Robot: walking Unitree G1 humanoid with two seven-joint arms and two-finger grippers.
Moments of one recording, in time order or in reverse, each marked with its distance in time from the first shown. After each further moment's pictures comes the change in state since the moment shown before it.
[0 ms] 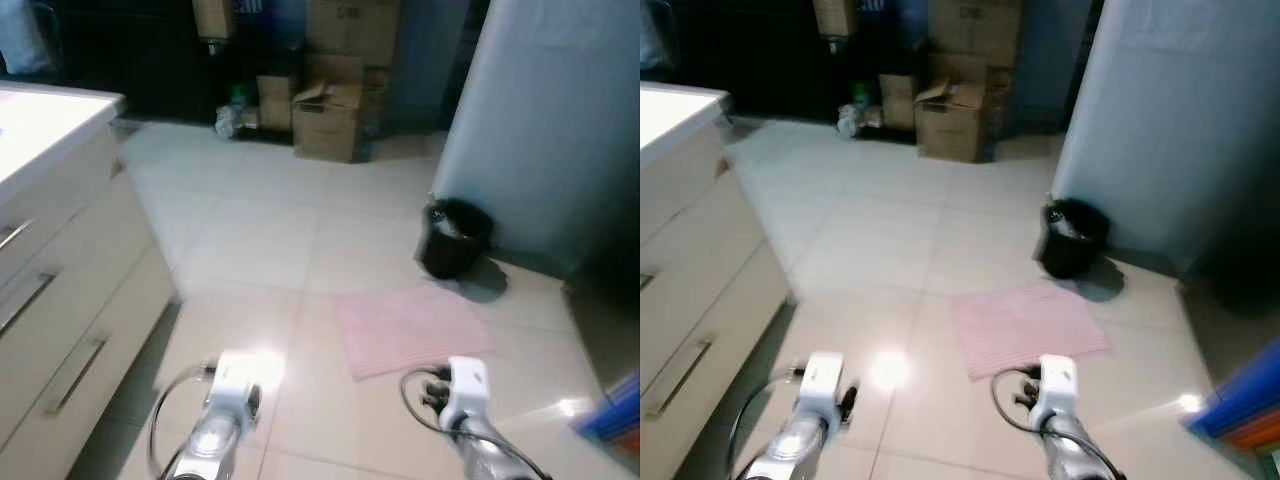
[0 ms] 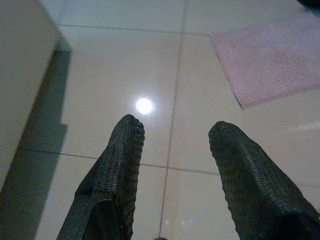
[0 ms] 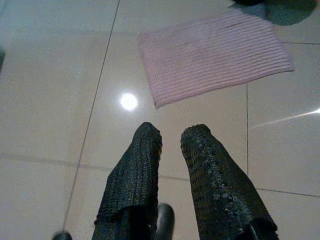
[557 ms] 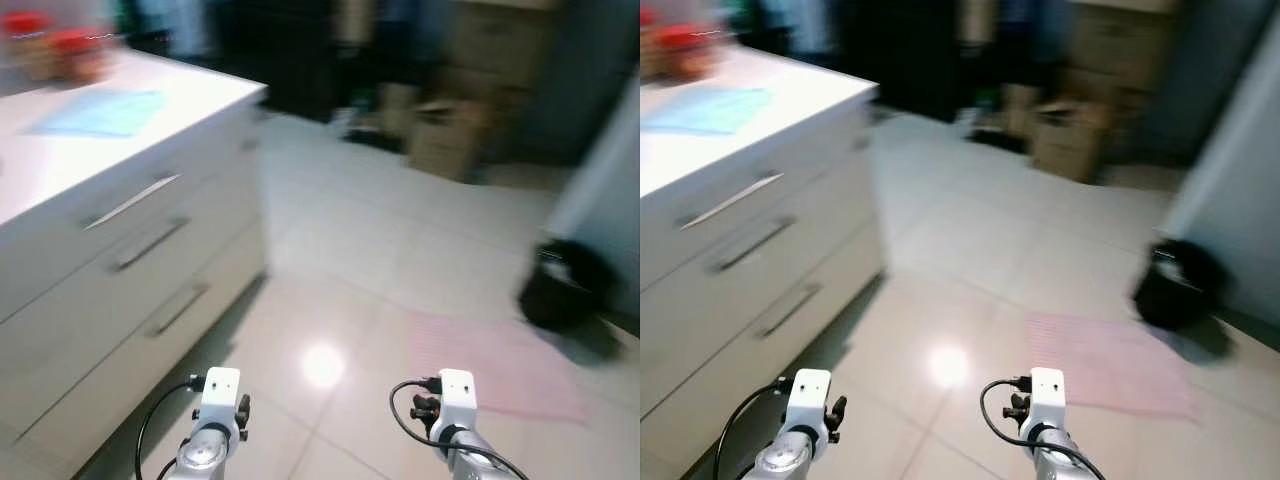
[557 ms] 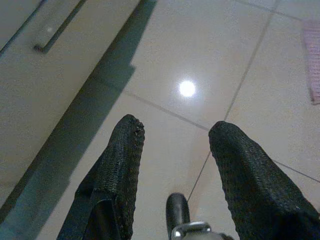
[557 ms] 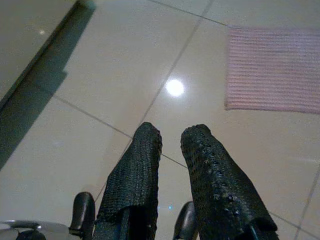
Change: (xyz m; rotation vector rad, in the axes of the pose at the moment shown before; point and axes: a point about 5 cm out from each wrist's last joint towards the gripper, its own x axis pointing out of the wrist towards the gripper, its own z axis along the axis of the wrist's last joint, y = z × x) left arm -0.010 0.012 -0.027 -0.002 0.068 0.032; right arm -0.002 0.015 -0.013 0.008 0.032 0.042
